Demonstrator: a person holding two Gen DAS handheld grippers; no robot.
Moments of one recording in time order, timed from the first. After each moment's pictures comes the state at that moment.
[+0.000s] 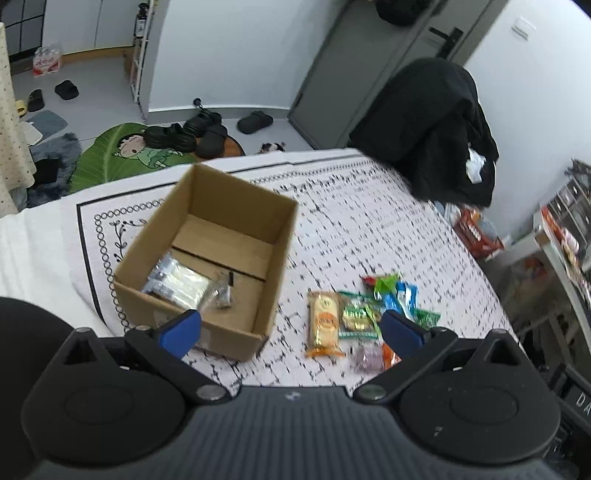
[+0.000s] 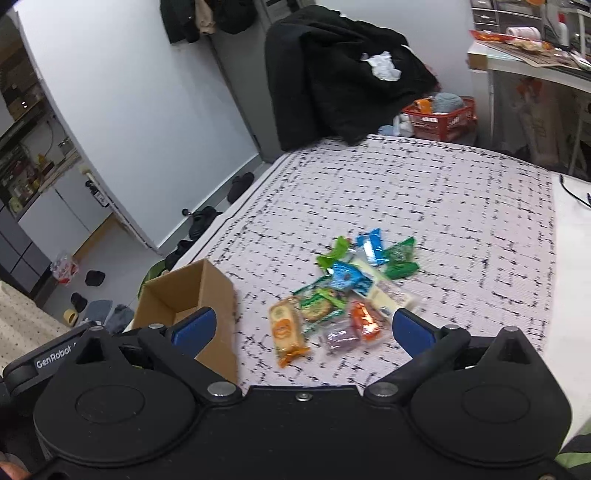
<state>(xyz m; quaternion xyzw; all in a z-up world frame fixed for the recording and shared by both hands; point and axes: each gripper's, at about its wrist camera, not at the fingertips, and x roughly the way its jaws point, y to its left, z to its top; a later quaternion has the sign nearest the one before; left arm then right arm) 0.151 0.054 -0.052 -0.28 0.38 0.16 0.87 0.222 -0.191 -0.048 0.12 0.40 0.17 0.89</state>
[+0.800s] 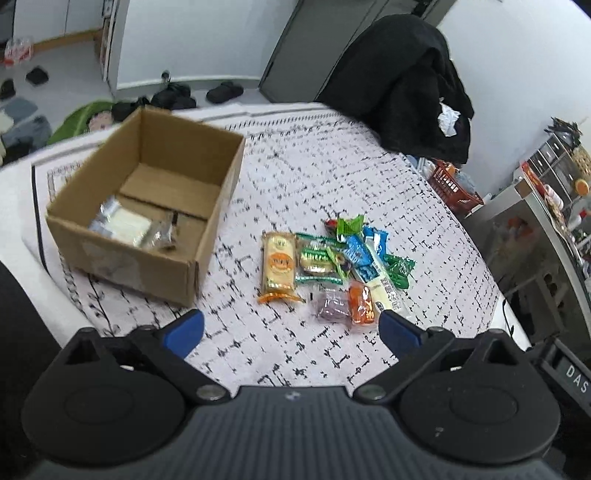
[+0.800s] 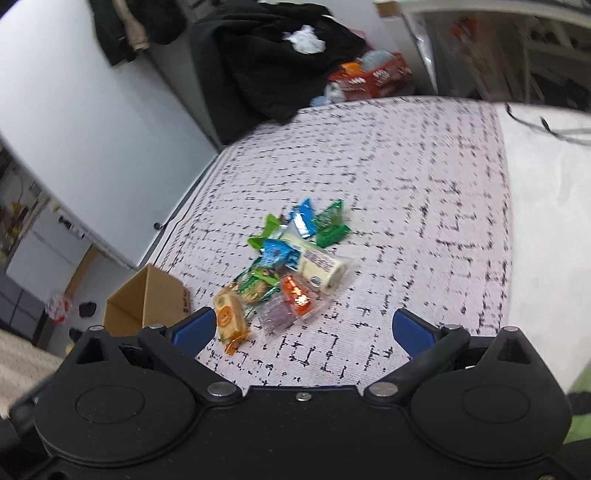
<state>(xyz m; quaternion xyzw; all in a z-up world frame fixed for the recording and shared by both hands) 0.161 -0.004 -0.092 -0.29 0.41 0.12 0.86 0.229 -0.264 -0.101 0.21 0.43 0.11 0.87</state>
